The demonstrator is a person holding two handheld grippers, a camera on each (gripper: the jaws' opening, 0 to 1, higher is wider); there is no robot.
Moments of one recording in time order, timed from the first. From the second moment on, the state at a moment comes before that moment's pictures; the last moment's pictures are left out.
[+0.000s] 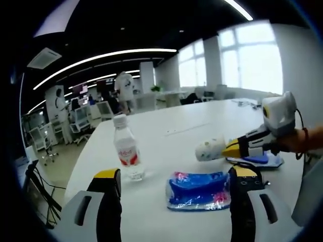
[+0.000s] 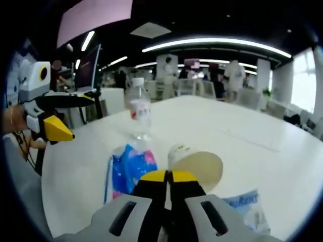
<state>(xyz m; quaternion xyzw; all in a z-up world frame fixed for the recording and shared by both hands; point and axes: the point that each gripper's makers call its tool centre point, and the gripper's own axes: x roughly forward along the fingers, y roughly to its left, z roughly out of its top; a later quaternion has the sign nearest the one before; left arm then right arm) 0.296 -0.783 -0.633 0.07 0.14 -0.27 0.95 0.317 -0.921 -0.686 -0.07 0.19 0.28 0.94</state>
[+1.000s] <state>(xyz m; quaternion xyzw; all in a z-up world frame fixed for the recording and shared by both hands) 0.250 -0.809 -0.631 0.15 0.14 -0.32 0.92 0.225 -0.885 -0.623 -0.06 0.25 0.39 0.88</state>
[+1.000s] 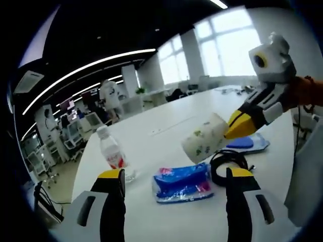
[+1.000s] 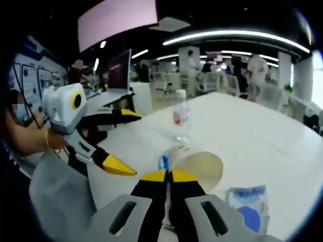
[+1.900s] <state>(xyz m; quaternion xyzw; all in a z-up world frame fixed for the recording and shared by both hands) 0.215 -0.848 -0.622 0.27 0.09 -0.38 0.88 0.171 -0.859 -0.617 -0.19 0.27 0.47 0.82</state>
